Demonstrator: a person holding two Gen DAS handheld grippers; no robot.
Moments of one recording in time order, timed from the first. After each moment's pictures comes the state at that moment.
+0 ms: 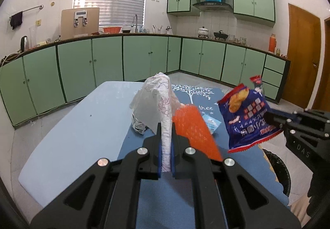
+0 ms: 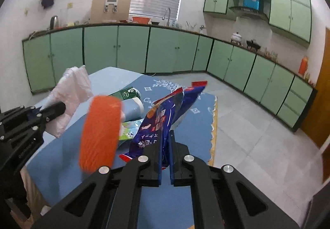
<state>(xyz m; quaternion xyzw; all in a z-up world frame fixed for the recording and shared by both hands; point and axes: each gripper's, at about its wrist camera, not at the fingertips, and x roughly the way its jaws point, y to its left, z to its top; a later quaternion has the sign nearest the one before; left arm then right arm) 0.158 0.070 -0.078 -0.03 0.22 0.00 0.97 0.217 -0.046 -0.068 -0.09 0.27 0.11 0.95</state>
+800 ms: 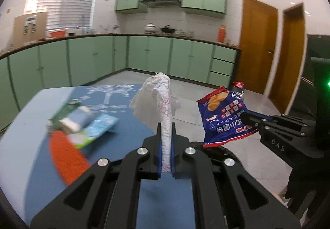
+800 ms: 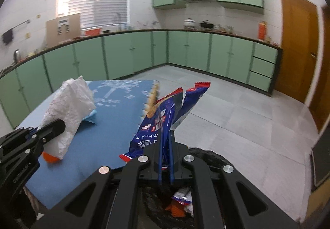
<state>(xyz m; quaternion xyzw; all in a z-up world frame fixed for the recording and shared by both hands) 0.151 -0.088 -0.082 -0.01 0.23 -0.19 0.95 0.170 -0.200 -0.072 0.01 0.27 -0.02 0.96</state>
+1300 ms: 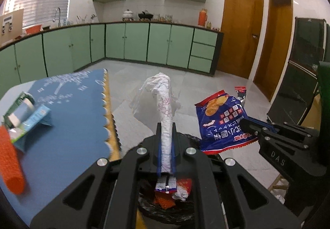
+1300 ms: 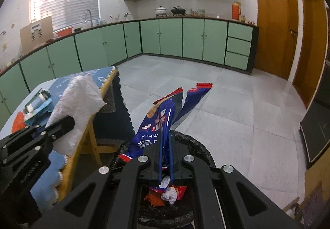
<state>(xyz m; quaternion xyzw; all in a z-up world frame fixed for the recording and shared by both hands) 0.181 -0.195 -0.130 0.01 0.27 -0.25 0.93 0.163 -0.290 -0.118 0.06 0.31 -0.09 0.95</state>
